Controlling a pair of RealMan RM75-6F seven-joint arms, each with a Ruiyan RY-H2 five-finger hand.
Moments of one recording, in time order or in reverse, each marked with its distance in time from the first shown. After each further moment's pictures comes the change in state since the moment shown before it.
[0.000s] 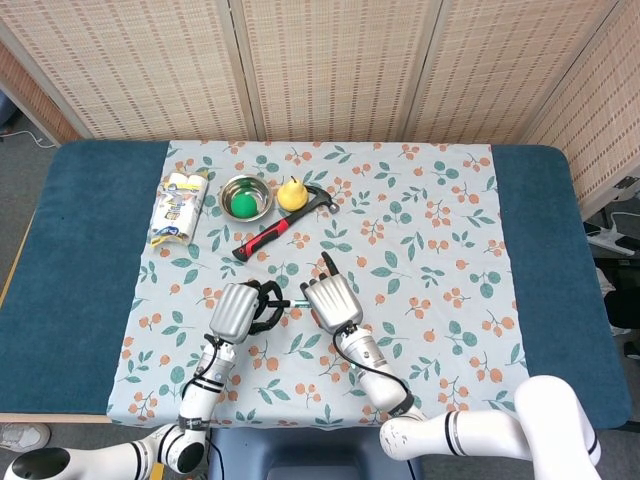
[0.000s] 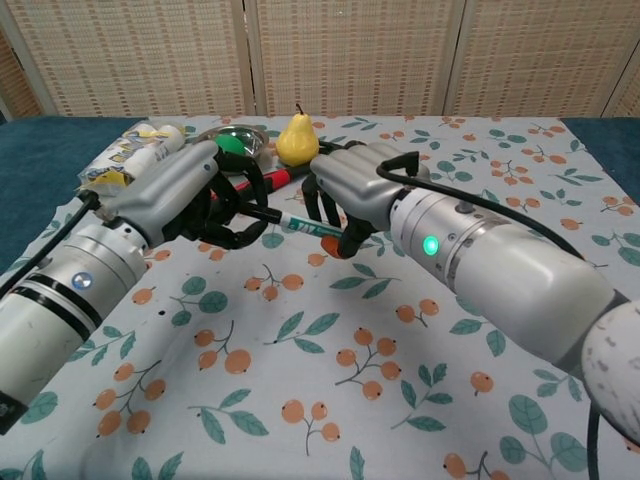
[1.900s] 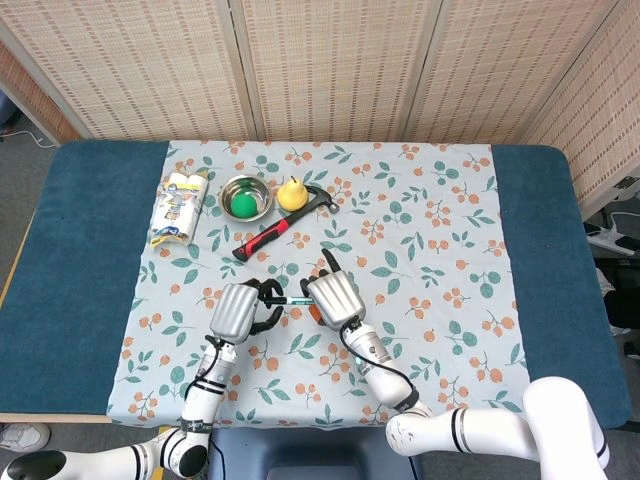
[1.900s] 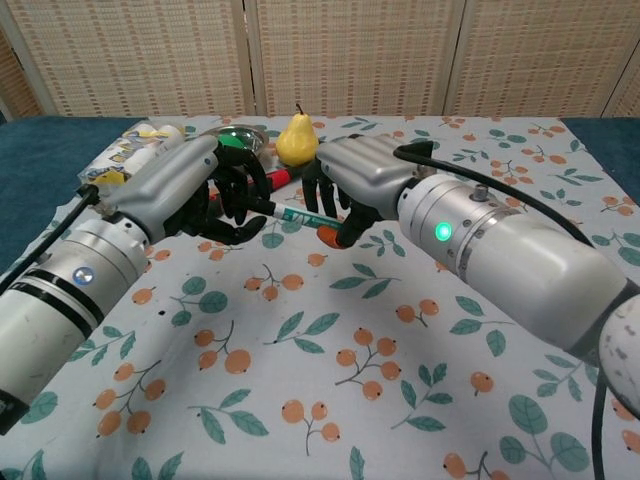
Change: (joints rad) left arm 0.016 0.007 -0.024 -0.078 -0.030 -0.009 0.109; right arm -0.024 0.023 0.015 0.016 -0.066 -0.040 0.141
